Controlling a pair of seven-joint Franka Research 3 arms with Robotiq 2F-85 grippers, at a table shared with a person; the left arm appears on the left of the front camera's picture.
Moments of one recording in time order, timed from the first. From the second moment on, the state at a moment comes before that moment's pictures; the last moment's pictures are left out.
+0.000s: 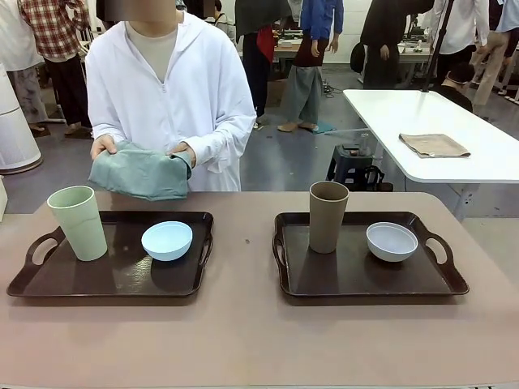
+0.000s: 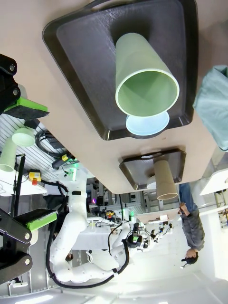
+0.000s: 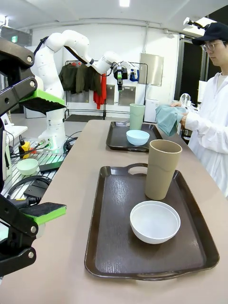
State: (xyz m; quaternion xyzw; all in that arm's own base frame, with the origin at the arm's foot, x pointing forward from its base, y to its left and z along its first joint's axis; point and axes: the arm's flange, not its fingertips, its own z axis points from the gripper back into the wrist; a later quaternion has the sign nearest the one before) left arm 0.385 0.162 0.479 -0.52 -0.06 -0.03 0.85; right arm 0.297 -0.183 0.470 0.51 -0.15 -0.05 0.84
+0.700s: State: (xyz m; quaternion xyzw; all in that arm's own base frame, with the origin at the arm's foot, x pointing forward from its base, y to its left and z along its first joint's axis) left arm 0.391 0.155 0.493 -0.49 -0.08 -0.07 0.87; right arm 0.306 -0.160 0.481 0.49 -0.15 -0.03 0.86
